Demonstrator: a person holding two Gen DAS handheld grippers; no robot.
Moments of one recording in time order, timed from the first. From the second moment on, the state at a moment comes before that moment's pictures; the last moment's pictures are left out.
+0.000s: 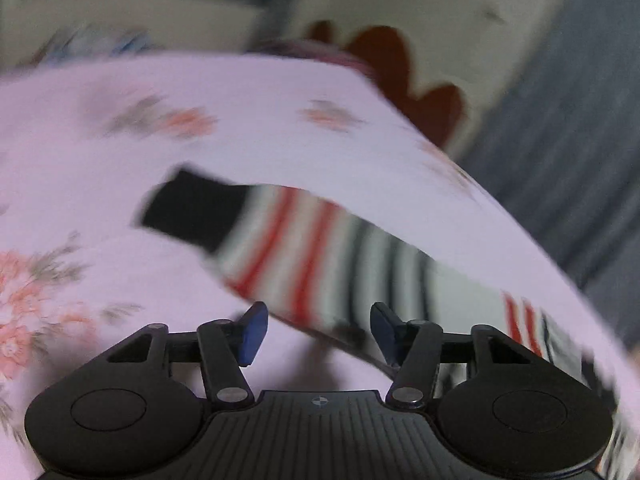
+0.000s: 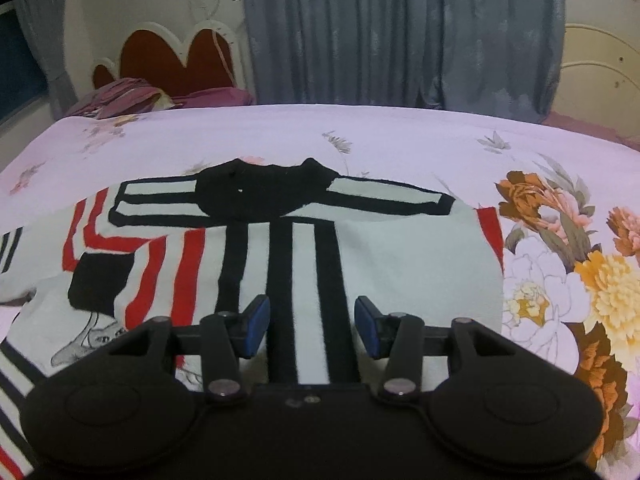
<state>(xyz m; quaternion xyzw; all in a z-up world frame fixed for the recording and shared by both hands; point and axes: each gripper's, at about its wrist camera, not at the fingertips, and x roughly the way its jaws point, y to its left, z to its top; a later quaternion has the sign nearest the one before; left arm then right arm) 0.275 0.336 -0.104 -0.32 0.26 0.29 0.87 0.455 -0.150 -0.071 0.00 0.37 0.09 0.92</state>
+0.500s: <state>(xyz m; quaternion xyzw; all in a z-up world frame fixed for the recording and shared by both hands) 0.317 0.440 -0.144 -0.48 0.20 0.23 0.82 0.447 -0.098 -0.066 0.01 0.39 0.03 0.92</state>
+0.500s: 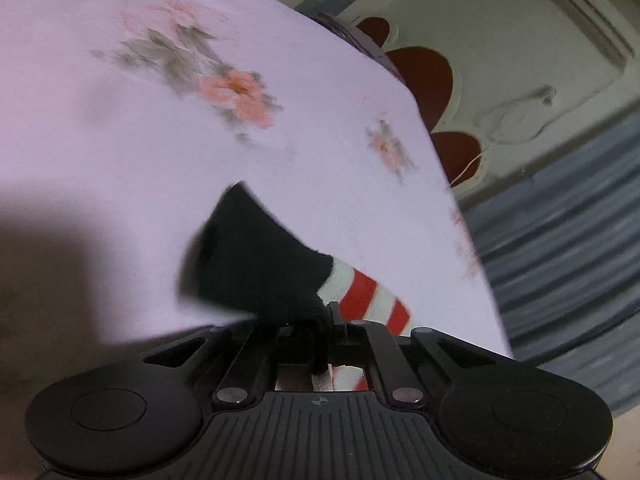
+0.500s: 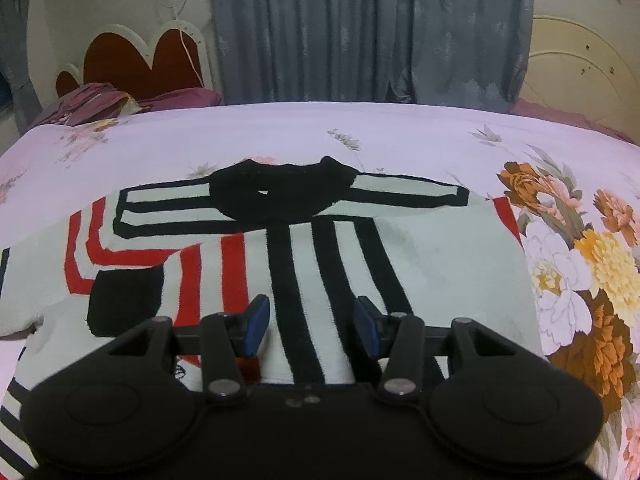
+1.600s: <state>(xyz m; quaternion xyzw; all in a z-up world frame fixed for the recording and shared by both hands) 0.462 -0.071 -0.105 0.01 0.37 -0.18 0.91 0.450 -0.224 -0.074 0.20 0.37 0.04 0.91</state>
